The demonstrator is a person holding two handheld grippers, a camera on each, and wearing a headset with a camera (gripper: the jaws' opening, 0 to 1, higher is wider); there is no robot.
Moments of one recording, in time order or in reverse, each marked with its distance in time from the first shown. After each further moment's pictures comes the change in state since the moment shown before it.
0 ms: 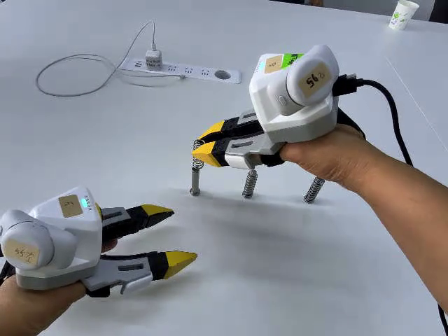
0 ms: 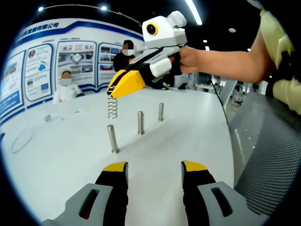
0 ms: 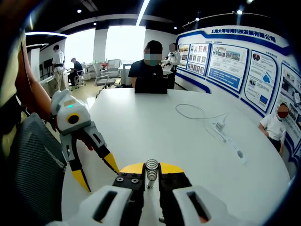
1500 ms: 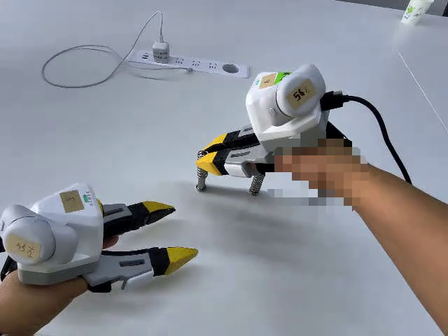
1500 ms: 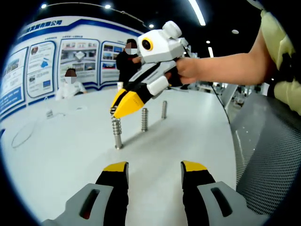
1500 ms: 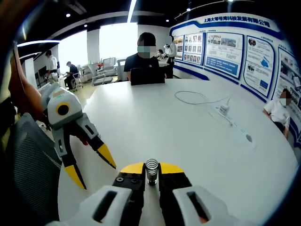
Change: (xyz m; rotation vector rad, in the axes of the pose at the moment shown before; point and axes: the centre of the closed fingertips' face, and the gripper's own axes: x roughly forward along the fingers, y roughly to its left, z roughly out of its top) left arm -0.001 0.008 -0.007 -0.025 0.004 0.013; right arm 0.029 0.000 -0.036 0.093 0.050 0.027
